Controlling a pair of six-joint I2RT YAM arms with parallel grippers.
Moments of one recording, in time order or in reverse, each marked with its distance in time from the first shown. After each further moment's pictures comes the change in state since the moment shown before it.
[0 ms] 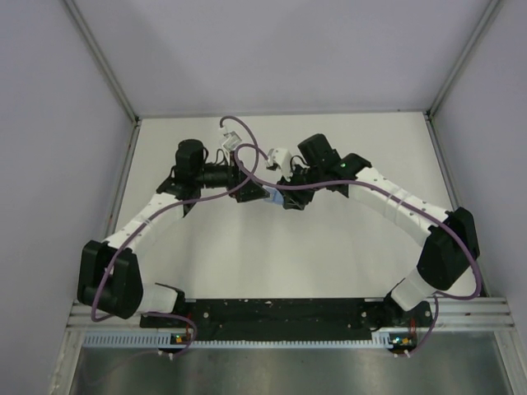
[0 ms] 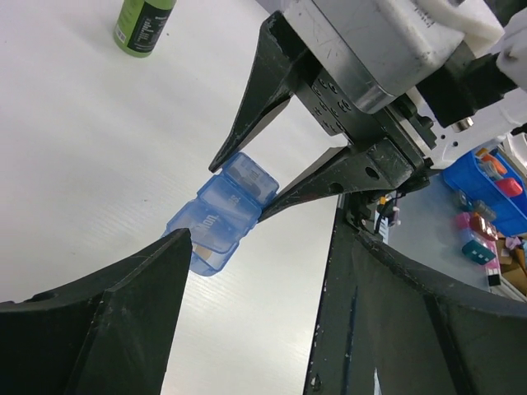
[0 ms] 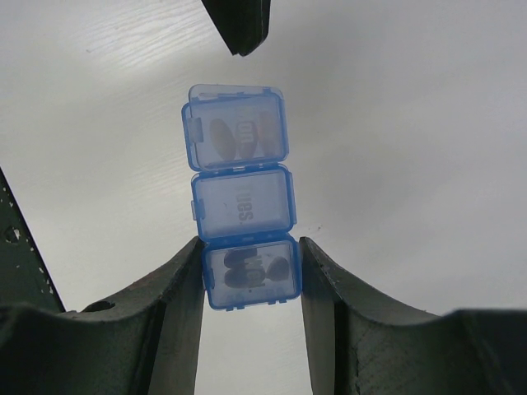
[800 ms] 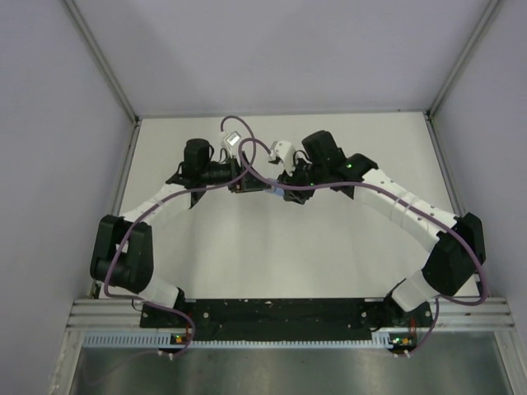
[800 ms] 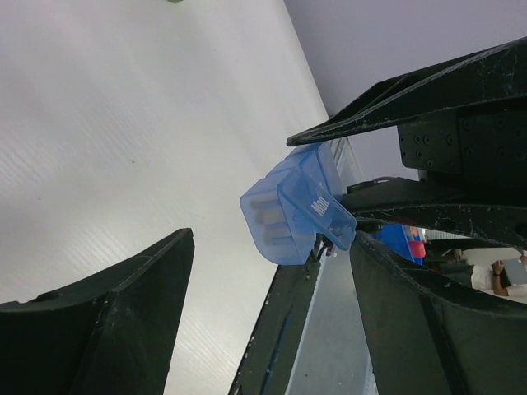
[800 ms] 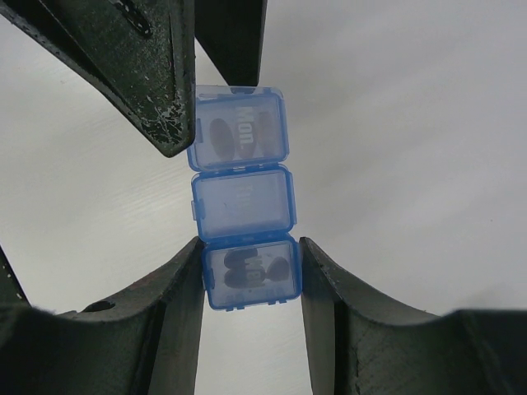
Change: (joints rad) left arm 0.038 0.157 0.021 0.023 -0.053 -0.301; right arm 0.000 -0.046 0.000 0.052 0.063 0.018
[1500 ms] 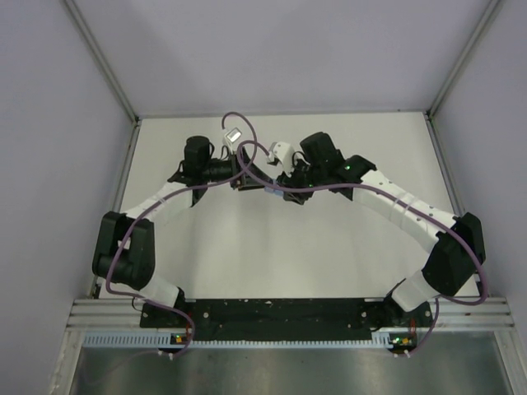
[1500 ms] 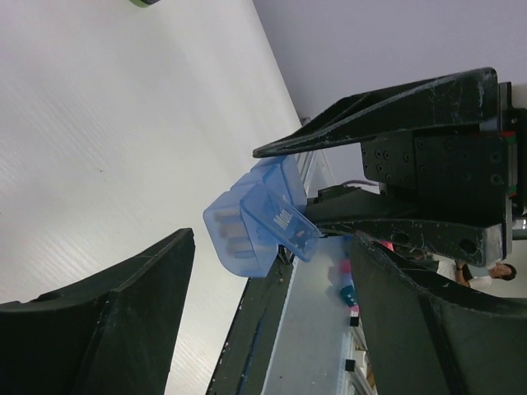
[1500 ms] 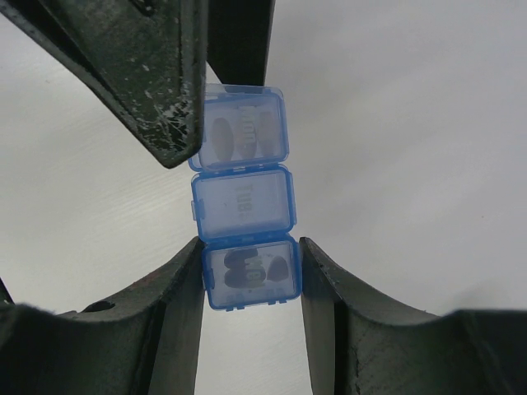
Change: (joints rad) left arm 0.000 0.031 0.010 0.112 0.061 -0.146; right arm 0.011 0.000 -0.012 0.019 0.043 0.000
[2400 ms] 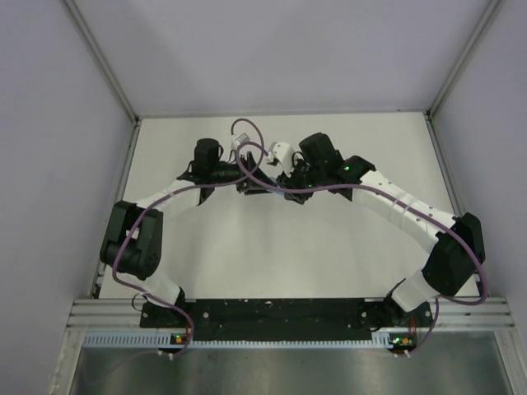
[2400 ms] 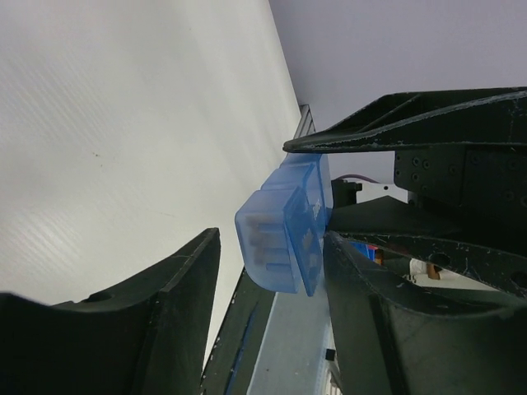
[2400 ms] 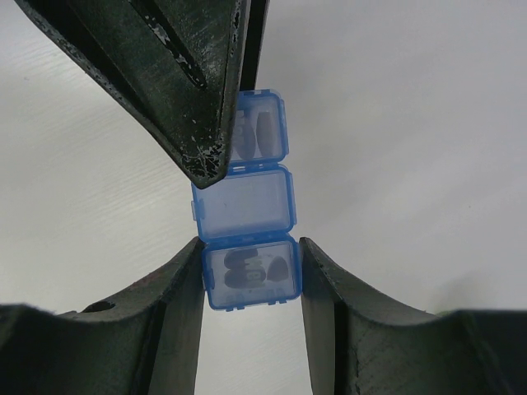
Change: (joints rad) left arm -0.036 0.095 0.021 0.001 -0.002 -0.039; right arm 0.010 0.000 0.000 0.000 0.045 0.000
